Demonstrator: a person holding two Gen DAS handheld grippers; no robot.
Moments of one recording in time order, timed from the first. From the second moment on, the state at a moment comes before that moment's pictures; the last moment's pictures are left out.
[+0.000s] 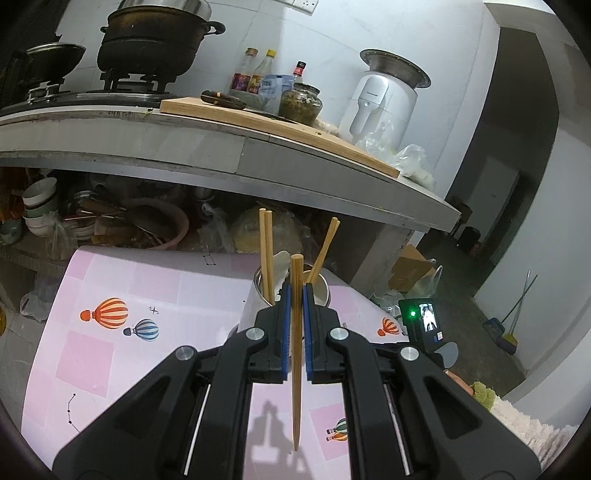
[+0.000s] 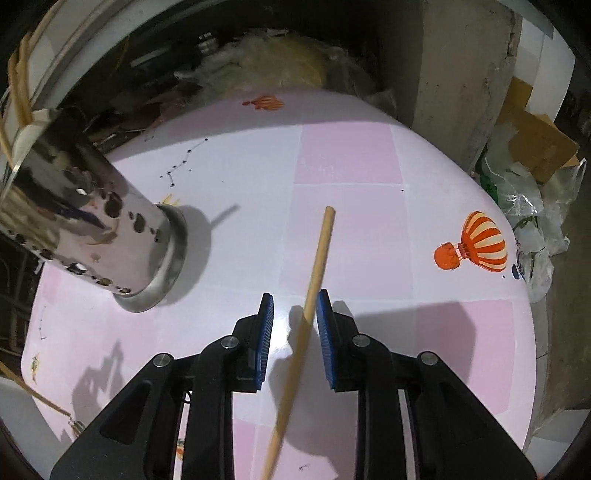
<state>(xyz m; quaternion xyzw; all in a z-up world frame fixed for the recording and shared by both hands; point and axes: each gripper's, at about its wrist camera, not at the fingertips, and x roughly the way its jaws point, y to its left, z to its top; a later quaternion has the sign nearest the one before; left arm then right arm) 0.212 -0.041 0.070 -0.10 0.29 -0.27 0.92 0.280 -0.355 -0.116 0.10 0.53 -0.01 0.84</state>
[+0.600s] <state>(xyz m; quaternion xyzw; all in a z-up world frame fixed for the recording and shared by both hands) 0.216 -0.042 0.071 -0.10 0.29 -0.26 0.92 0.306 -0.351 -0.136 0.06 0.55 -0.03 0.83</state>
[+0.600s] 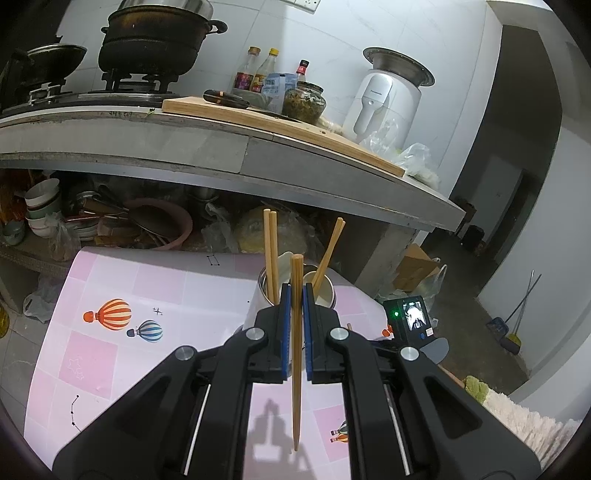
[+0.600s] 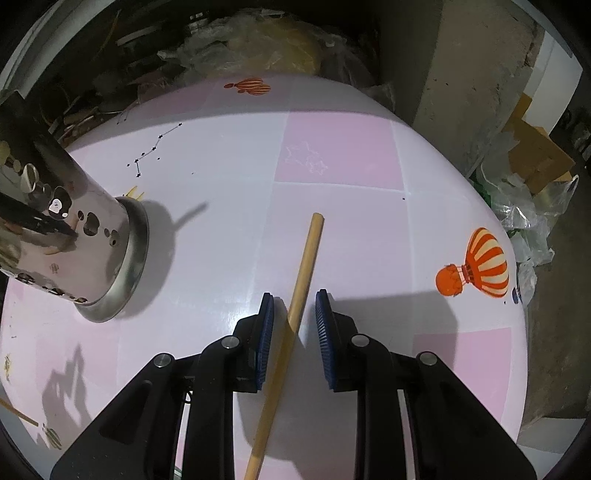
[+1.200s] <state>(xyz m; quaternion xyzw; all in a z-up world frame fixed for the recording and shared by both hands) 0.214 -0.038 0.078 -0.10 0.28 -0.26 0.92 0.307 -0.344 -0.129 0.06 0.56 -0.04 0.82</state>
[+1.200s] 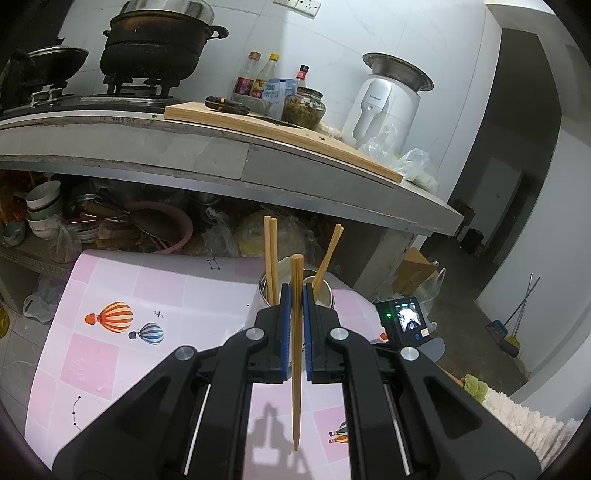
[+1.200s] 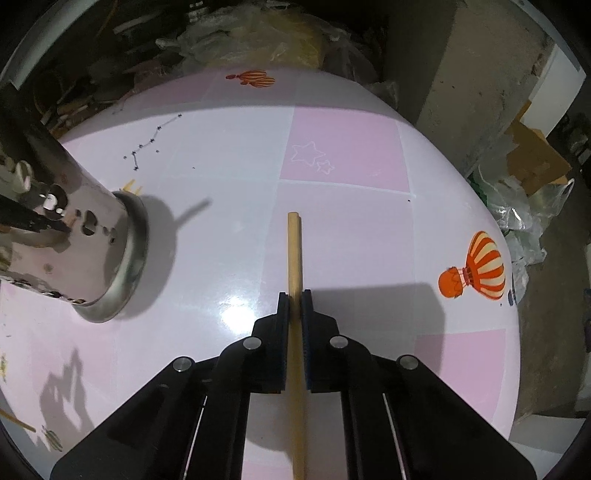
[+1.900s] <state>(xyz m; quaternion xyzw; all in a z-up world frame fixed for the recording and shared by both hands) 0.195 -0.035 0.107 -0.10 0.24 -0.28 0.92 0.208 -0.345 0.037 0.08 0.38 0.01 0.92</state>
